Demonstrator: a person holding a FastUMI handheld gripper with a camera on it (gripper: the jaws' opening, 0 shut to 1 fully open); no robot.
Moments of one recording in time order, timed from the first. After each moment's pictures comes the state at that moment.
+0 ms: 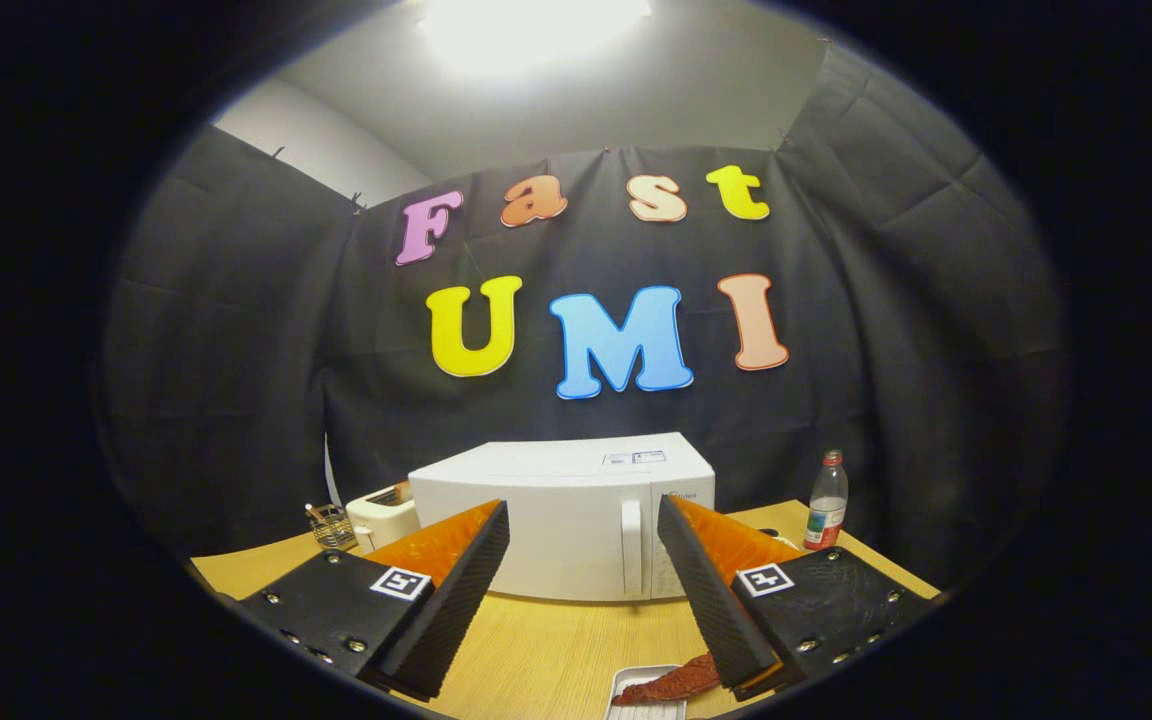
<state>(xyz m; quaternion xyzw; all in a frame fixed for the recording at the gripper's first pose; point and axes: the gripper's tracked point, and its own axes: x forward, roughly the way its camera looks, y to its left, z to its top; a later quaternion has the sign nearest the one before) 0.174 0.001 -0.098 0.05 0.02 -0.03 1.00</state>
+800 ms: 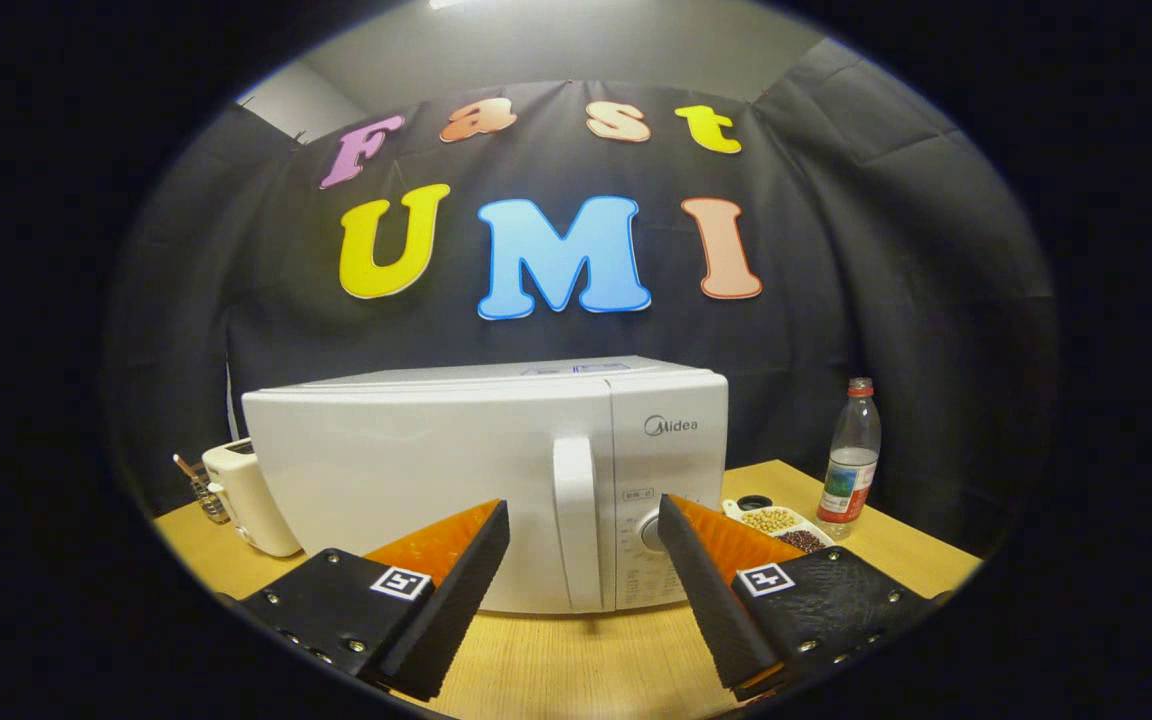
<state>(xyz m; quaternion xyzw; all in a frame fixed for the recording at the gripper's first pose) 0.316 -0.053 -0.224 0.04 0.09 -0.12 0.99</state>
